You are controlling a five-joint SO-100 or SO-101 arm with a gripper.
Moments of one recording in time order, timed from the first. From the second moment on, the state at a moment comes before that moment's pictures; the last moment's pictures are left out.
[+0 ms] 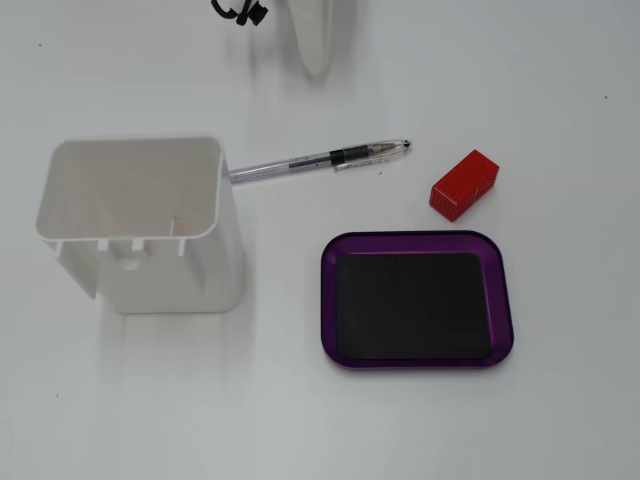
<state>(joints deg) 2.9 192.0 174.3 72.1 4.0</state>
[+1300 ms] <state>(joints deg) -1.6 94.5 99.9 72.8 -5.8</state>
